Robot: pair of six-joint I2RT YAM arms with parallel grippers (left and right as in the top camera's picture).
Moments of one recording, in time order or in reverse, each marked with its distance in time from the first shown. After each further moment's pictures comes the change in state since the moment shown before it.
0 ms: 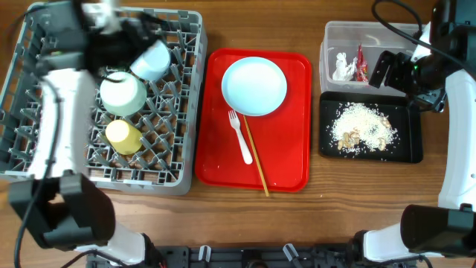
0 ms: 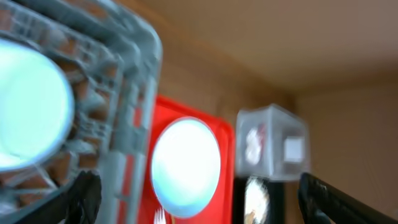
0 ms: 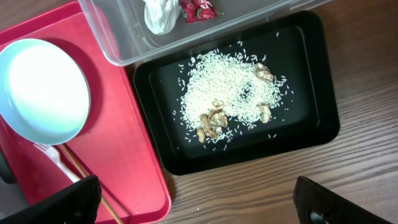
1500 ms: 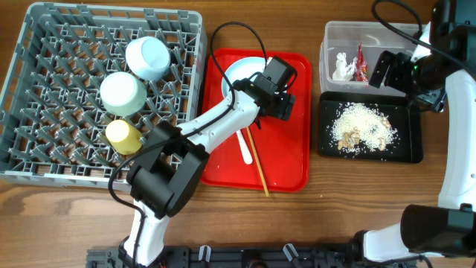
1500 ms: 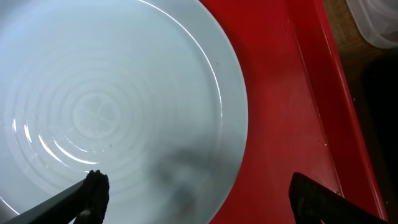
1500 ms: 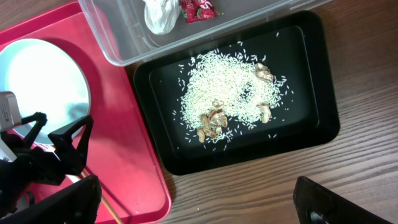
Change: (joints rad) left arm -0.789 0.375 0.000 0.127 -0.753 0.158; right arm 0.000 0.000 0.000 0.000 0.000 0.000
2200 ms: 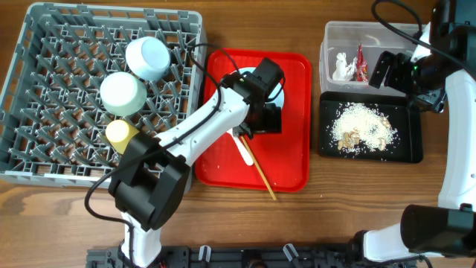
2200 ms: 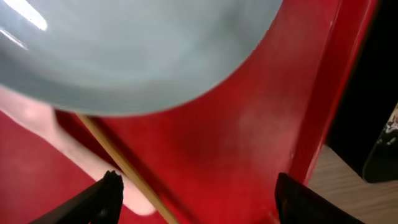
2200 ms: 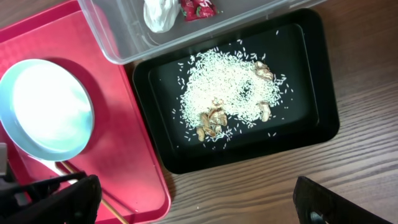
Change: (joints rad) left arm 0.023 -0.117 0.000 -0.434 0.273 -0.394; right arm 0.000 0.000 0.000 -0.005 0.000 0.000
